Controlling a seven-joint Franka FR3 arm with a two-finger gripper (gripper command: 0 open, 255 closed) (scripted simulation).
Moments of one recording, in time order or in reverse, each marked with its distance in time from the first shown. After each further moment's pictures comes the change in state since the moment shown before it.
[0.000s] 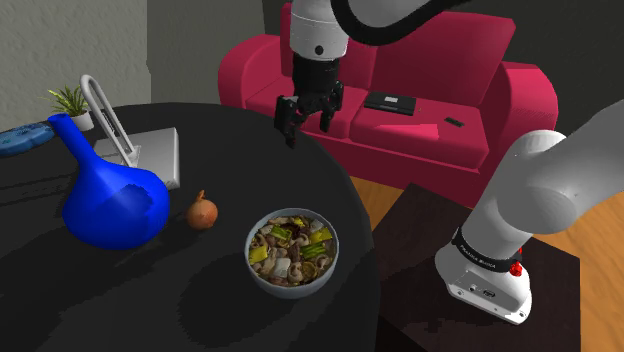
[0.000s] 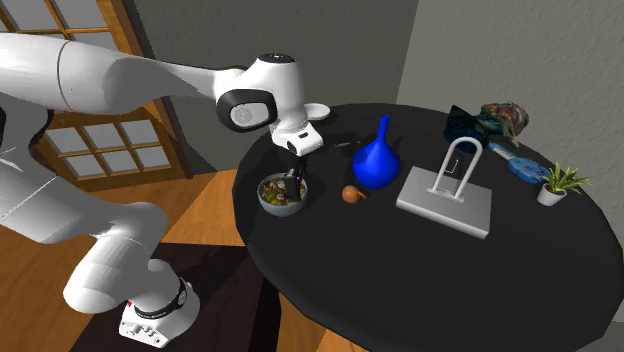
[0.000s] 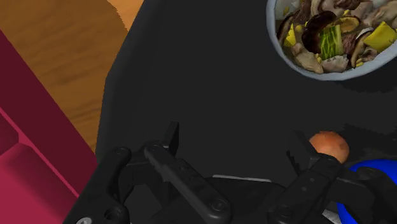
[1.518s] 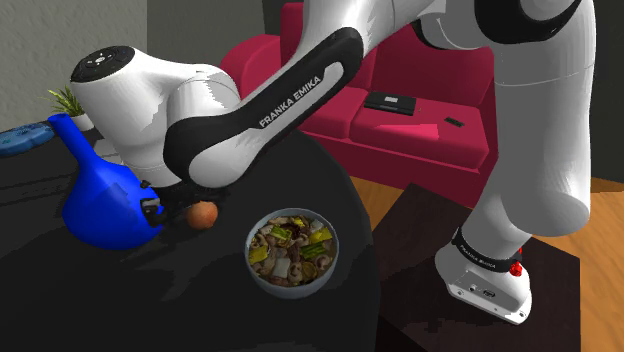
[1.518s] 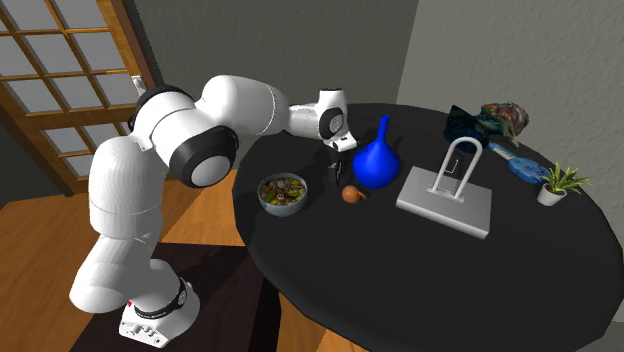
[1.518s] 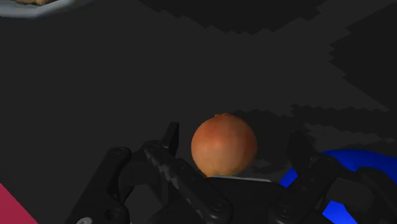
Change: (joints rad) arm 0.143 0.980 0.260 0.628 -0.712 0.087 0.930
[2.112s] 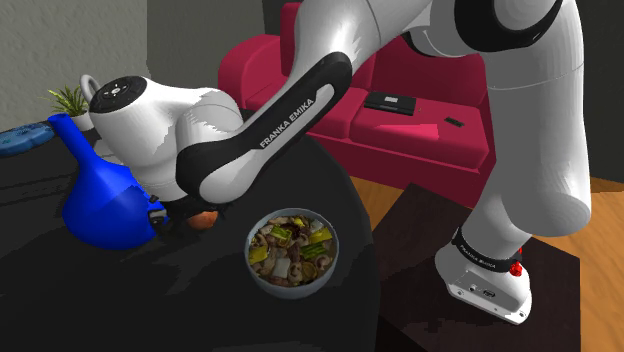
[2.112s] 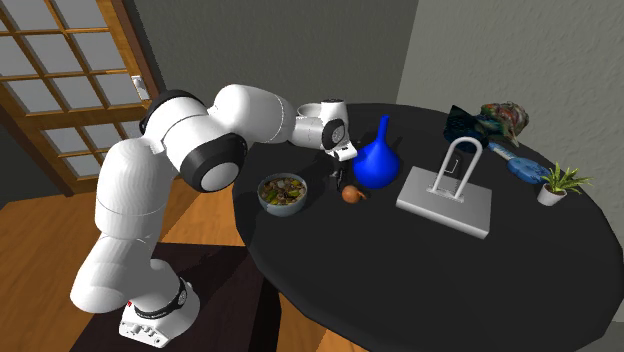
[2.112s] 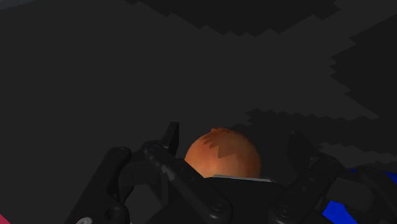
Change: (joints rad) arm 0.014 0.054 -0.028 -0.014 -0.045 0.056 0.030
